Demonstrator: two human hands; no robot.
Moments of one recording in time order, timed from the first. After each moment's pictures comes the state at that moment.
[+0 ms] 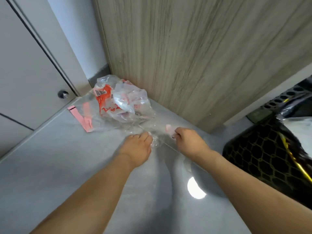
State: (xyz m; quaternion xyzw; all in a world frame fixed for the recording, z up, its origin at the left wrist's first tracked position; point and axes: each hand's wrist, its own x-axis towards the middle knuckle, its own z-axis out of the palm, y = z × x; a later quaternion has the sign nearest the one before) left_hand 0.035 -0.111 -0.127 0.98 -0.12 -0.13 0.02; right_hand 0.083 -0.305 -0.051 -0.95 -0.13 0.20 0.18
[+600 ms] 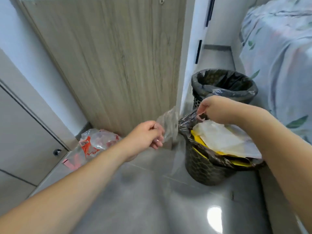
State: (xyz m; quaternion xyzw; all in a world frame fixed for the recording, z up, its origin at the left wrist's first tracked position) left_hand 0.021 -0.259 0.148 0.78 -0.04 -0.17 0.60; right_hand 0.041 -0.487 0.227 -0.98 -0.02 0.10 0.15
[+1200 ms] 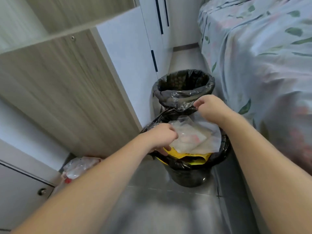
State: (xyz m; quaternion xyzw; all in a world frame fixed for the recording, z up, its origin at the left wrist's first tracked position) left_hand 0.043 -0.438 0.171 0.89 -0.07 -0.32 0.31; right_hand 0.031 -0.617 0.187 -0.90 0.15 -0.04 0.40
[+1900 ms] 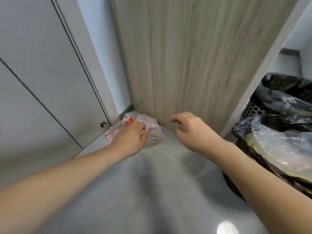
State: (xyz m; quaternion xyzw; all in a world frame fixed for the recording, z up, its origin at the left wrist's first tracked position) left_hand -0.007 -0.073 0.079 0.98 -0.01 0.05 0.17; right_hand 0.020 -0.296 0.154 -0.92 -0.28 0.03 0.26
